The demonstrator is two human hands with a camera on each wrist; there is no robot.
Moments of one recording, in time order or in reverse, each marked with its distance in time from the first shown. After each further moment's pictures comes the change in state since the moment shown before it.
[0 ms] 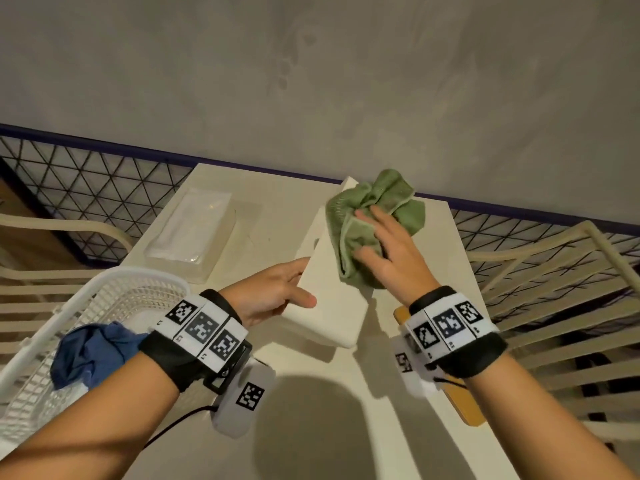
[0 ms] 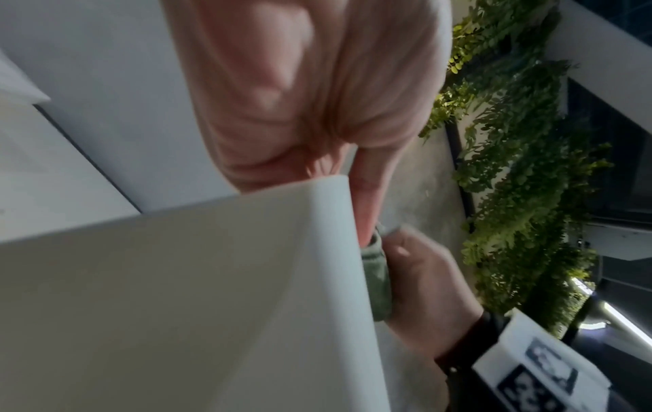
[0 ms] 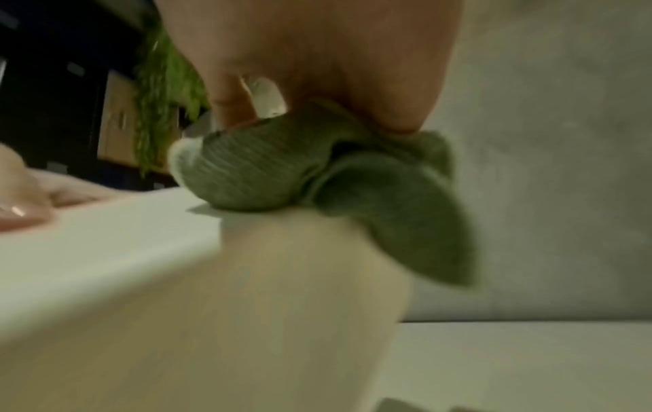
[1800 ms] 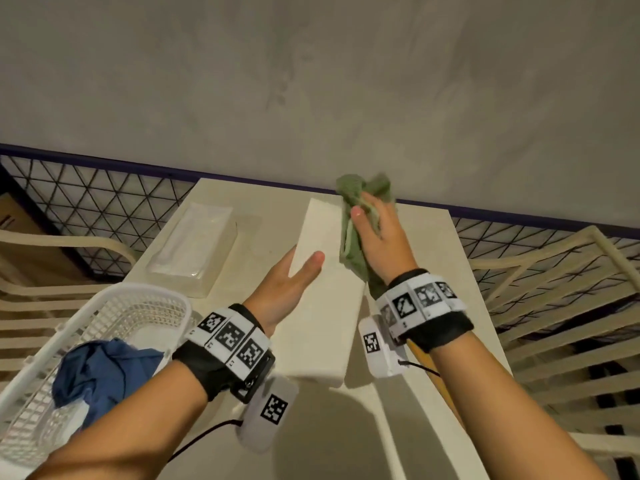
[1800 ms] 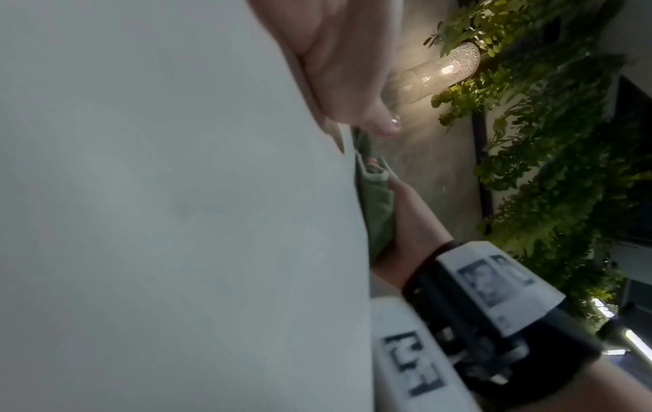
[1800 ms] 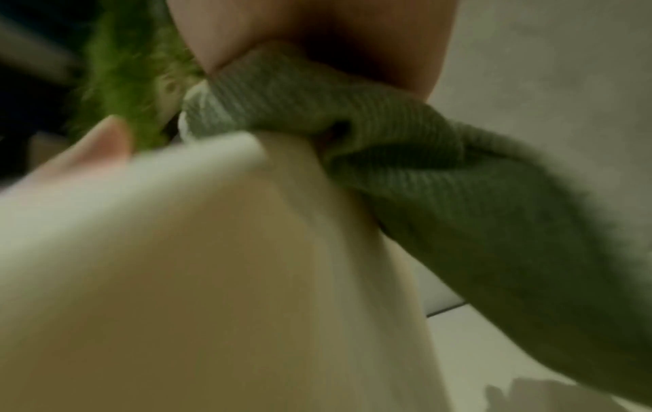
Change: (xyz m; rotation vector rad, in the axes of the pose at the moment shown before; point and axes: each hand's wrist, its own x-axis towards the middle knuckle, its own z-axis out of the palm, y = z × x) left_hand 0.024 -0.003 0.013 0.019 0.392 0.170; right_hand 0.039 -0.011 0.004 0.338 0.258 0.048
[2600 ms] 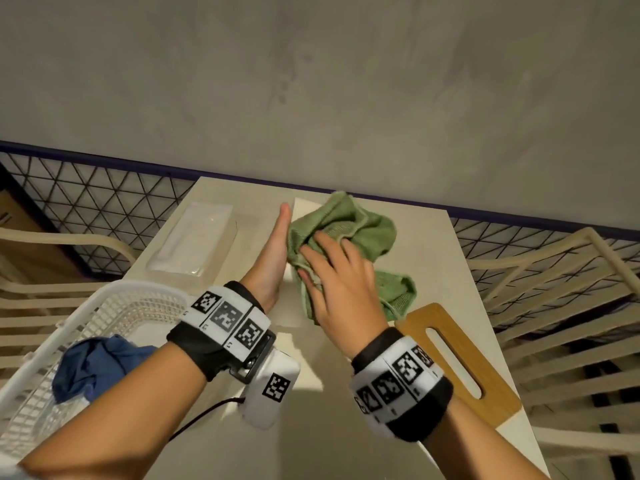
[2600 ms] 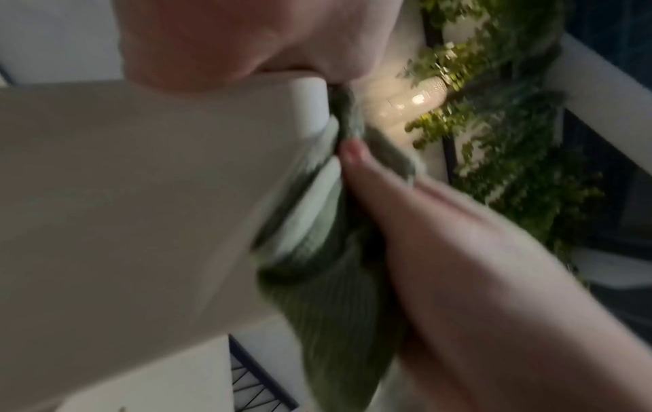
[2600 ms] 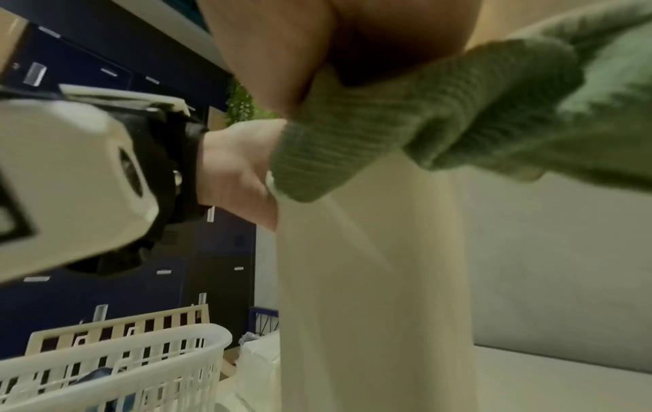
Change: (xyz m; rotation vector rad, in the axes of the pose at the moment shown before) left_hand 0.002 0.041 -0.002 -0.204 0.025 -0.135; right_hand -0.071 -0.010 0.041 -0.662 -0.016 -0.429
